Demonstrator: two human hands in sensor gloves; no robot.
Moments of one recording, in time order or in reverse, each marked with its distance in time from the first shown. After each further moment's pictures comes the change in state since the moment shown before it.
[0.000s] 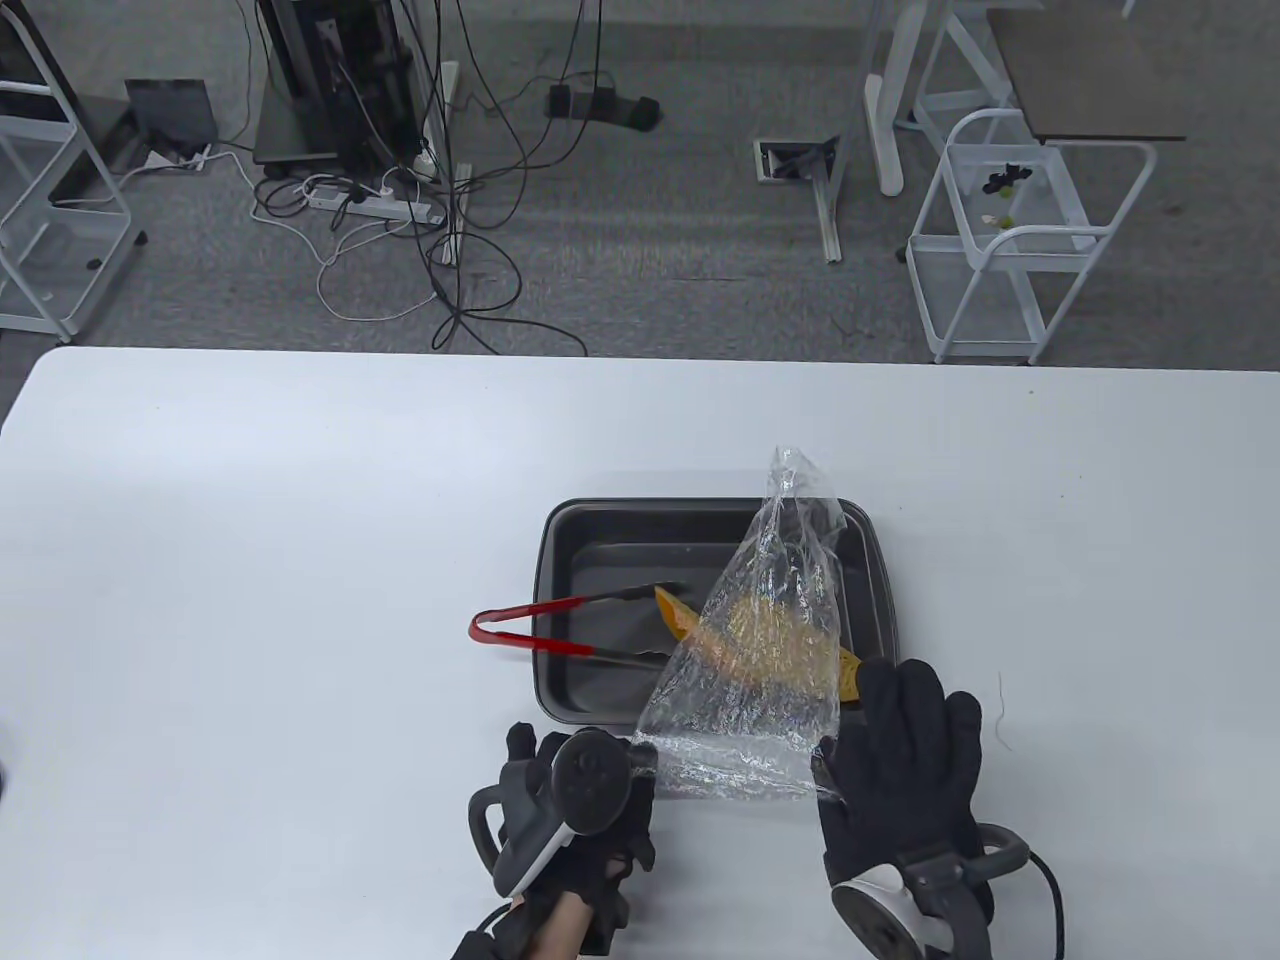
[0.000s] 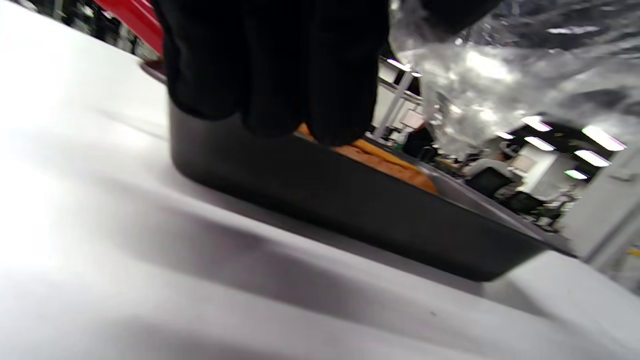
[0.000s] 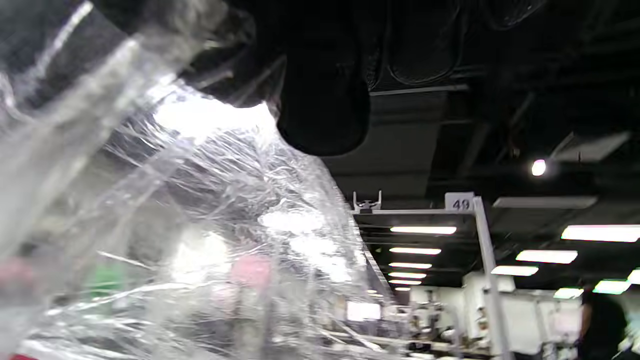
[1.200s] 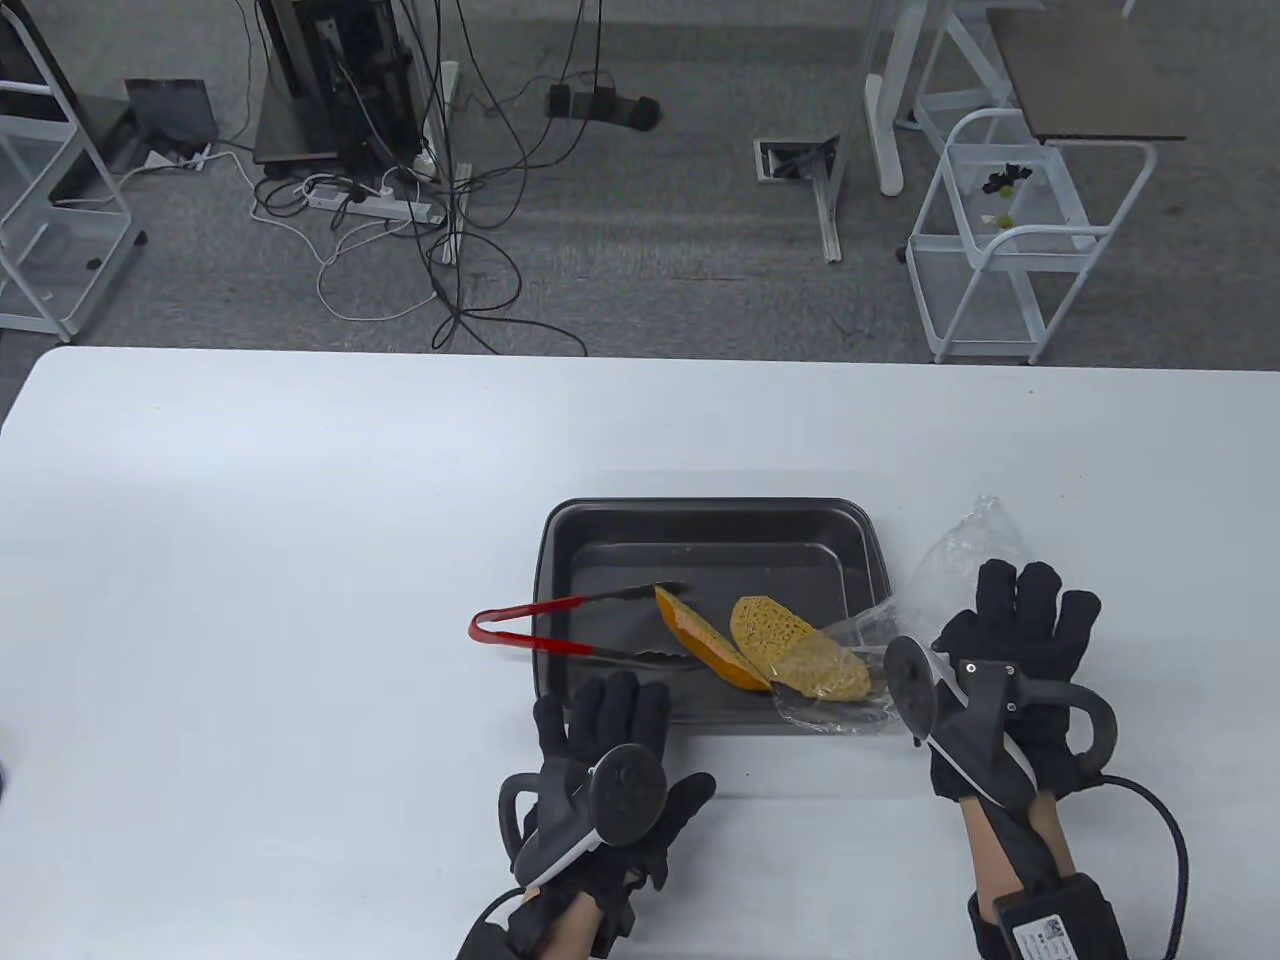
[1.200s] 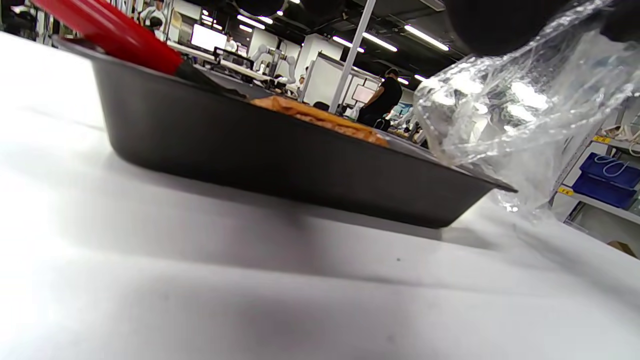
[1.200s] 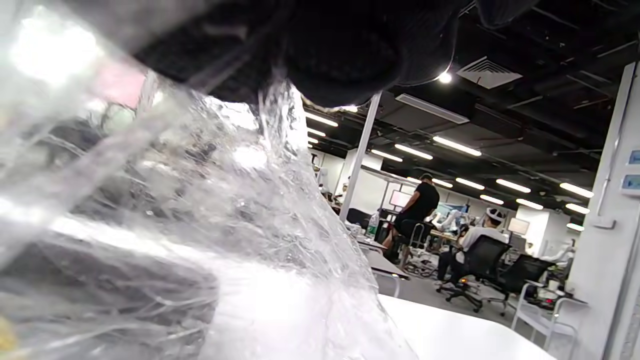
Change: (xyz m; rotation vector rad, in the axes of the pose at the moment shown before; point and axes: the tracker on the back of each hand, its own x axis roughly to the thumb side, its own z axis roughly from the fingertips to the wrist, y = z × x) left_hand 0.021 -0.010 0.000 -0.028 -0.134 -0.138; right_hand -0.081 0.045 -0.079 0.477 0.236 0.310
